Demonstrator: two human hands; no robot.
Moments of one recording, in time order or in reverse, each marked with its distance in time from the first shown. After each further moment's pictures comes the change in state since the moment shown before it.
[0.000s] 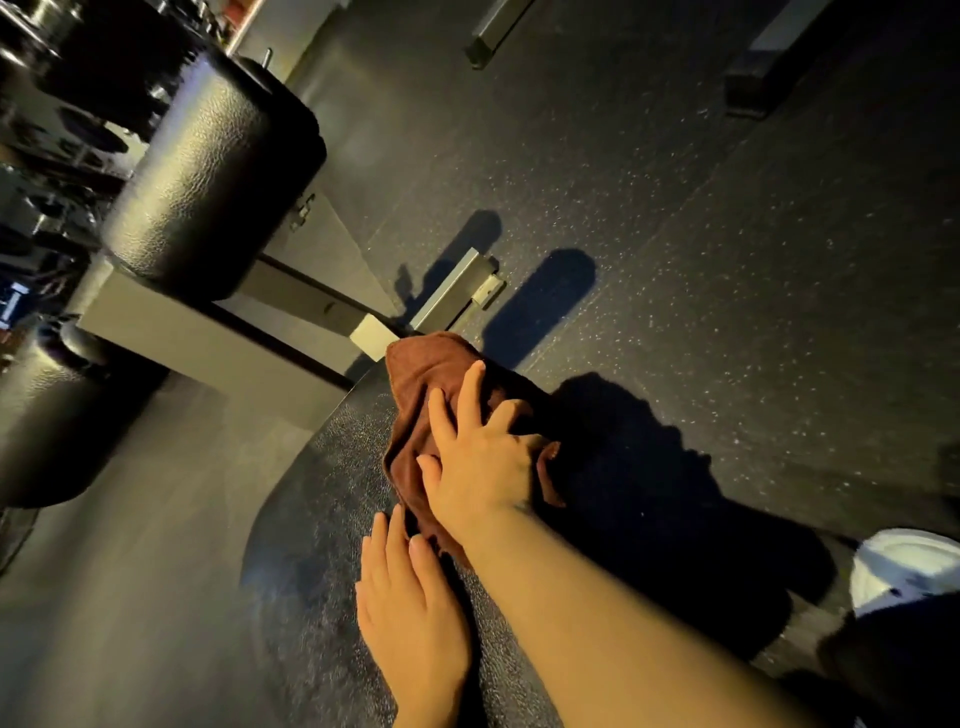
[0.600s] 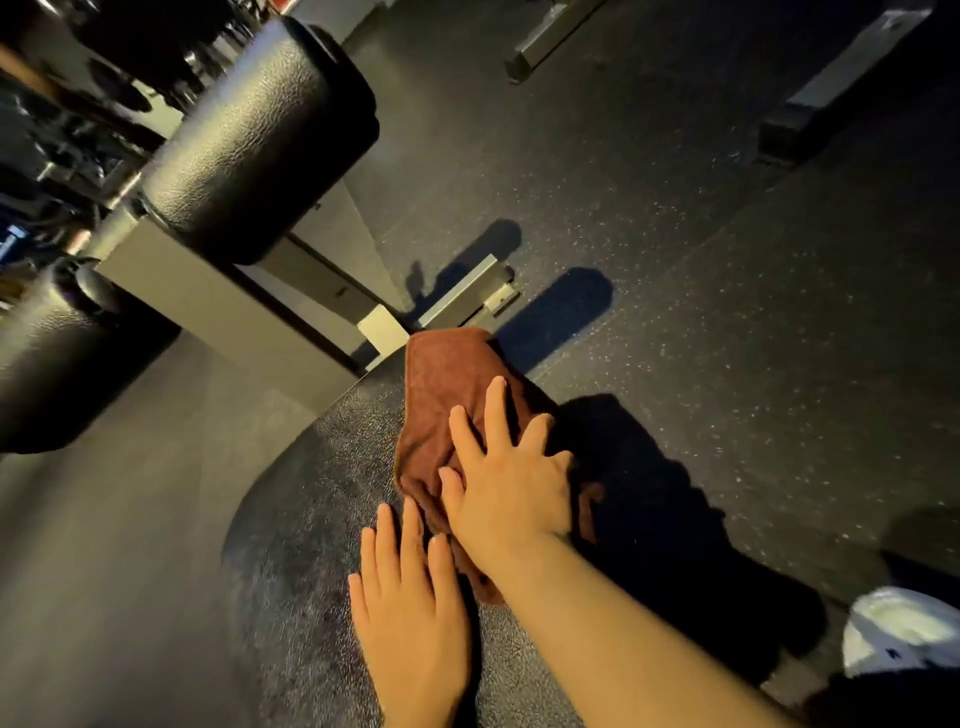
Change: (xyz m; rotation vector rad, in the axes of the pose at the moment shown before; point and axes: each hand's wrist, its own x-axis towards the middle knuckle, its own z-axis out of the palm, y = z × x) left_hand -0.008 0.003 -0.006 0.005 -0.077 -0.005; right_hand -0.023 0.008 -0.003 -0.049 -0.019 -0.051
